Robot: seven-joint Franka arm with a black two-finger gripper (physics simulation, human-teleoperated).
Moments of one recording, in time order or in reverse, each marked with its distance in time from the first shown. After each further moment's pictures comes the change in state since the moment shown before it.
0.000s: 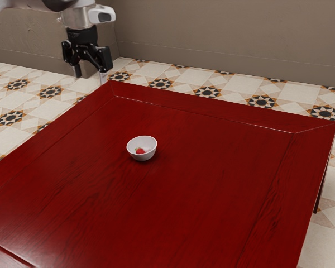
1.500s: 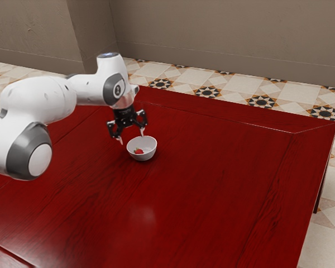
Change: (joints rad) arm 0.034 0.555 0.091 0.003 -0.253 0.595 -0.773
